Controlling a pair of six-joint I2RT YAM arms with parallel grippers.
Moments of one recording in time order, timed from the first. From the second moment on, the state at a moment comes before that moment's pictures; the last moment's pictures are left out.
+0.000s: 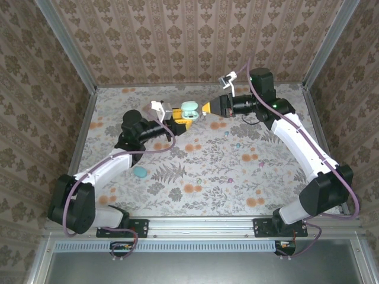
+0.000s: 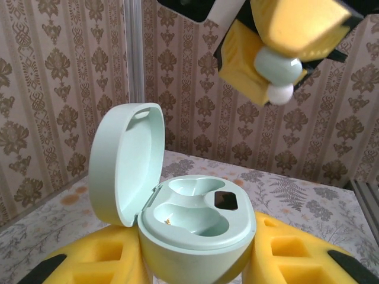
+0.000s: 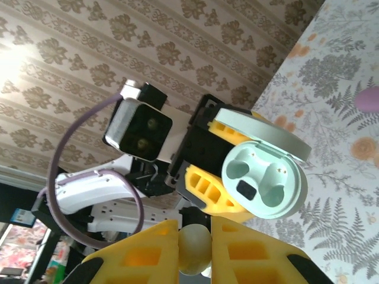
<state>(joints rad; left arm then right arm) -0.47 1.34 0.79 0.64 0.83 -0.11 0.32 1.50 1.48 -0.44 -1.07 0.56</state>
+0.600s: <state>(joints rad) -0.48 1.35 0.82 0.65 0.87 -0.12 0.37 1.52 1.53 -0.49 -0.92 0.47</state>
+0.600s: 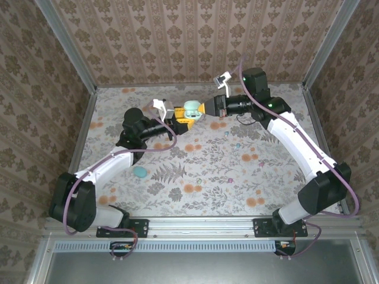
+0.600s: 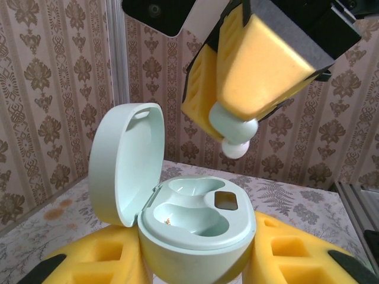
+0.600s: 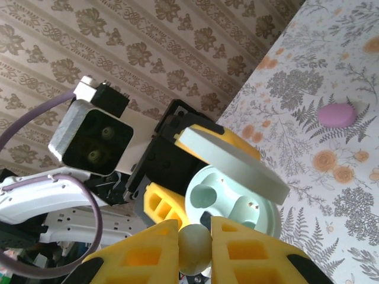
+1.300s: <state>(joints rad) -0.50 1.36 0.84 0.64 0.87 -0.12 0.39 1.54 1.53 -0.49 -0.88 0.46</state>
